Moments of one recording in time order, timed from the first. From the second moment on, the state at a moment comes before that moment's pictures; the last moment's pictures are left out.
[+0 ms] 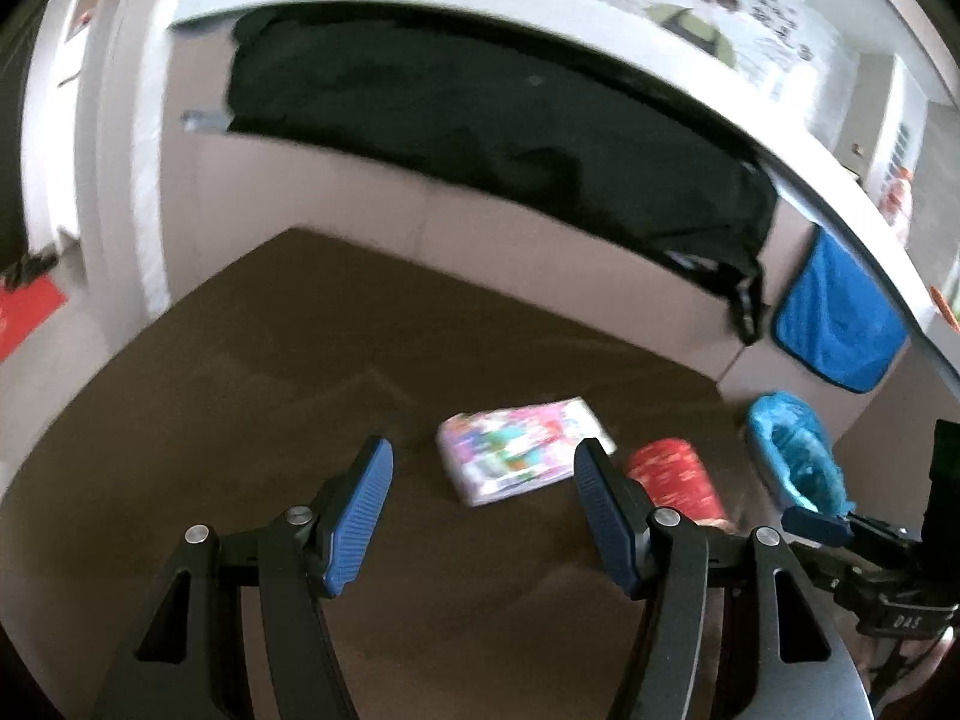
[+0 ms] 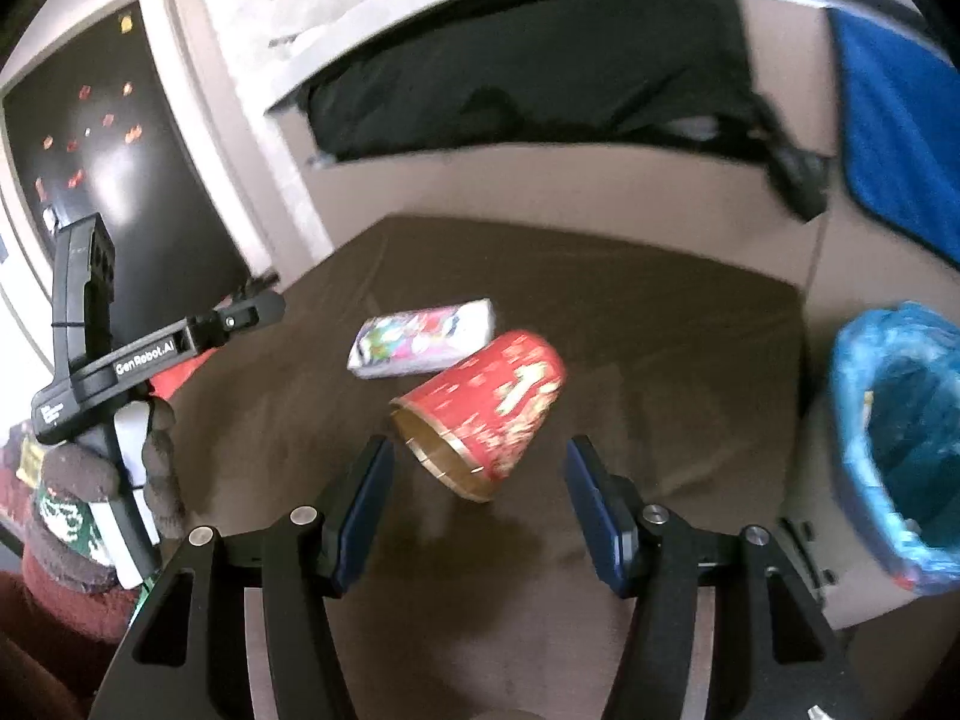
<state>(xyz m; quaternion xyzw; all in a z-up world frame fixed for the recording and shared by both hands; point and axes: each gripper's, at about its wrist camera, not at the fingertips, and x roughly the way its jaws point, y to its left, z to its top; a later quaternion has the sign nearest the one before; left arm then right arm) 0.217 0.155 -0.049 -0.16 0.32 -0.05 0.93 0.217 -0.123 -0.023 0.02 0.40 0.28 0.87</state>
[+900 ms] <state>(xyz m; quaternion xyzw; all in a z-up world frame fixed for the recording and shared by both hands) 0.359 0.115 -0.100 -0.05 0.46 -0.25 0.85 0.258 -0.195 -0.068 0.05 0.43 0.20 0.88</state>
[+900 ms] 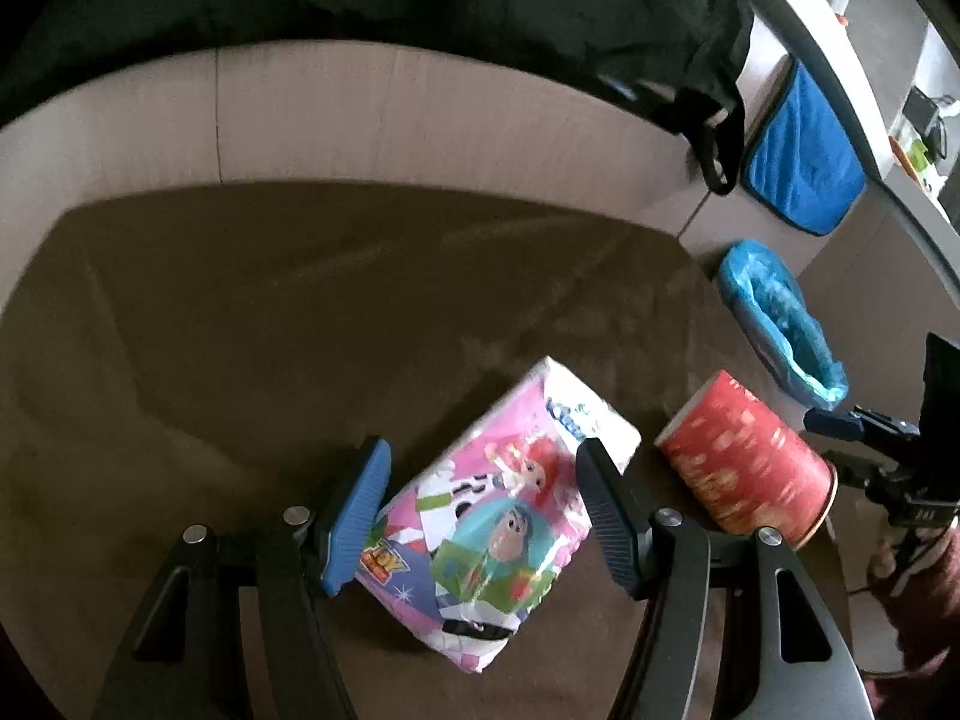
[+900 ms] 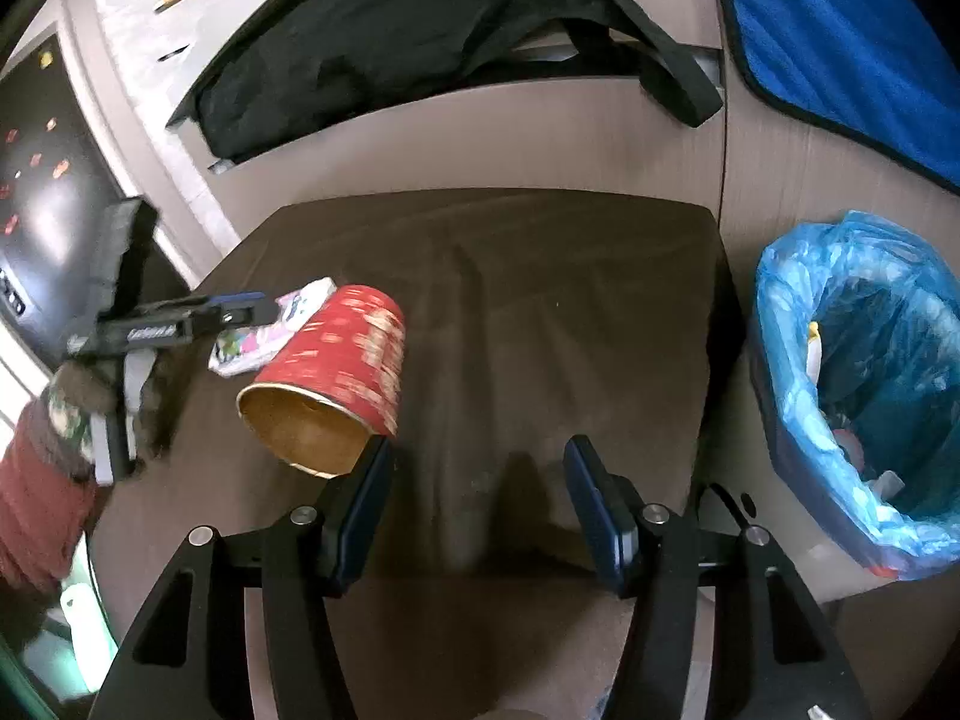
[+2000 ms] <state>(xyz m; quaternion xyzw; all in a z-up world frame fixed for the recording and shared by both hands) 0.203 0.164 -0.071 -0.17 0.34 -0.02 0.93 0.264 -0.069 -0.043 -0.03 0.38 0.21 0.90</state>
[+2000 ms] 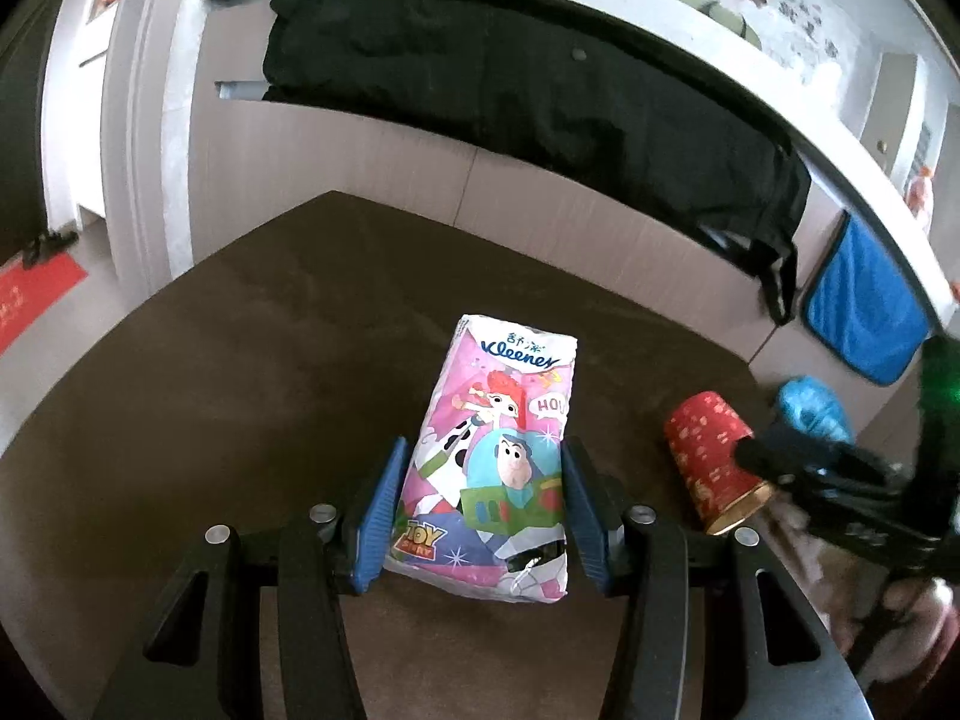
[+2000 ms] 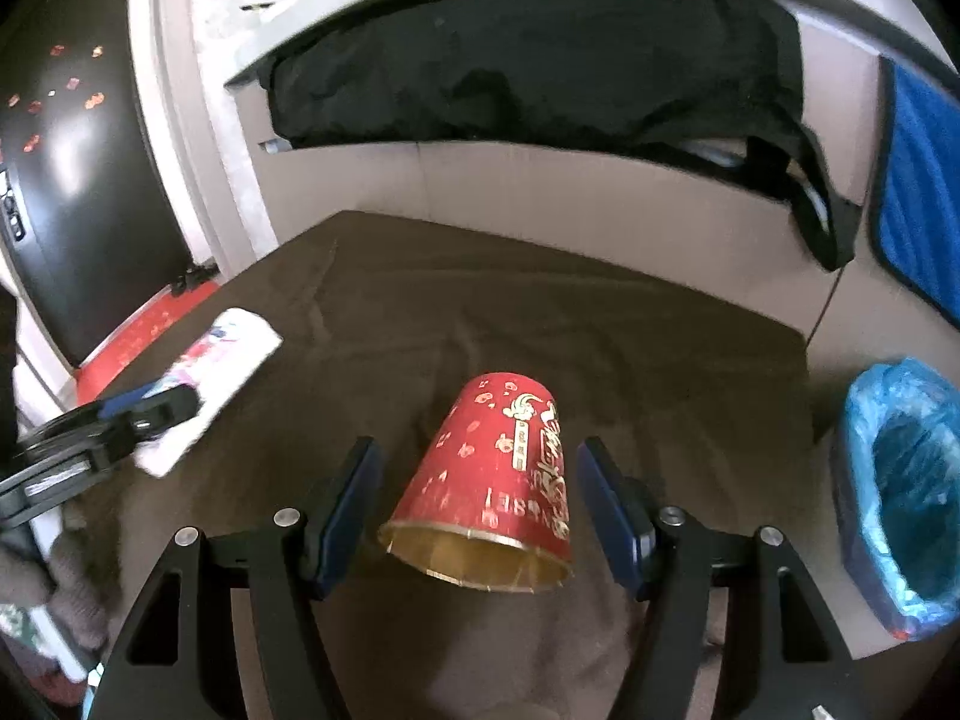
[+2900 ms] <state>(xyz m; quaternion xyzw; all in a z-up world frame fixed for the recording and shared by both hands) 0.202 0.152 -0.071 -0.15 0.35 -0.05 0.92 0.252 -0.083 -0.037 -0.03 0.38 0.23 0.89</state>
